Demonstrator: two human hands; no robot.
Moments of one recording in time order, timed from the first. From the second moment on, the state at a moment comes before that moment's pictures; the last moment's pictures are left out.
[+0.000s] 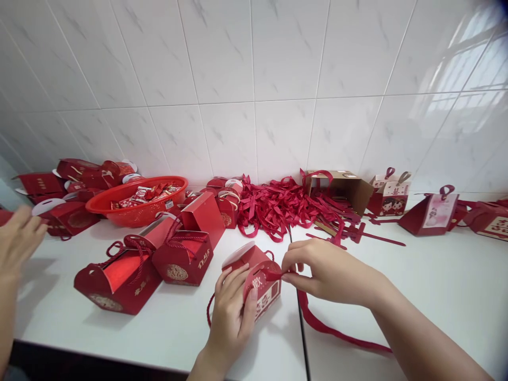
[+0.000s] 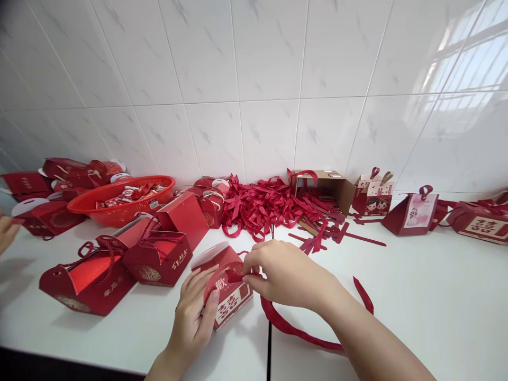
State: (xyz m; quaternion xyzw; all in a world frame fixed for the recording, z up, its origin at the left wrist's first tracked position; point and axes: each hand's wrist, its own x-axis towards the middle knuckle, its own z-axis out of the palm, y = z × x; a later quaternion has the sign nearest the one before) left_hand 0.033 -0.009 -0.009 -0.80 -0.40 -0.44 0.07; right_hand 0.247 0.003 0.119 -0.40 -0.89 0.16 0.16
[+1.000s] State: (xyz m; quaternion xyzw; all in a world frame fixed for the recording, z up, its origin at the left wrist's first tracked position) left_hand 0.033 -0.012 -0.016 -0.79 -0.40 -0.45 0.08; right_hand 0.222 0.001 0.102 -0.43 -0.87 0.11 0.21
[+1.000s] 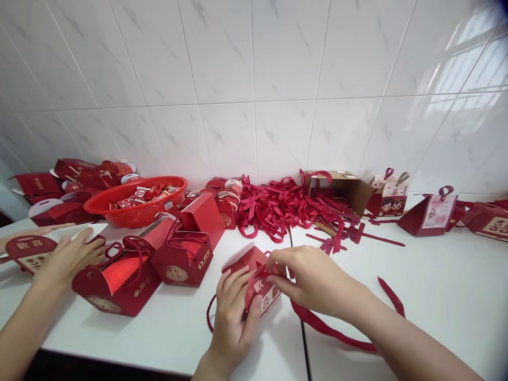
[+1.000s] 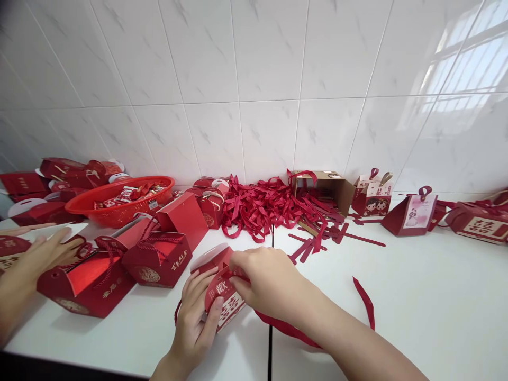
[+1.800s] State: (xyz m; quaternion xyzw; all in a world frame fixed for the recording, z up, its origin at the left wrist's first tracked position) left_hand 0.031 -0.012 -0.017 -0.80 -0.39 -0.45 0.08; right_hand 0.220 0.029 0.086 -0.37 -0.82 0.32 0.30
